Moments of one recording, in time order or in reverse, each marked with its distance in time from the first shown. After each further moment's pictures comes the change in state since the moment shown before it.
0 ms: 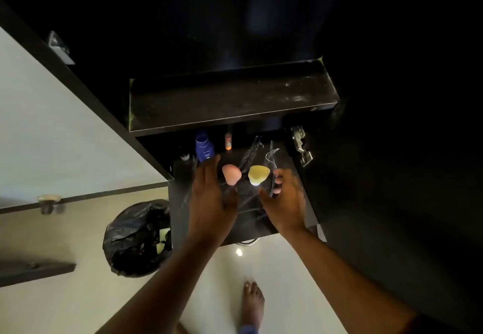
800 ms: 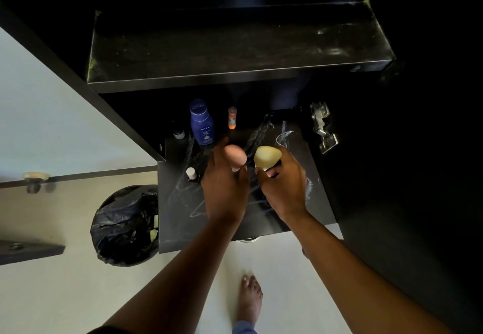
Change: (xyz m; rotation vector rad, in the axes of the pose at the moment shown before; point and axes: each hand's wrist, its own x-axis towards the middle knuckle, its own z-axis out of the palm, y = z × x) left_hand 0.022 -0.040 0.089 -0.069 0.173 -0.137; right_hand 0.031 0.028 0.045 0.050 -0.008 -0.086
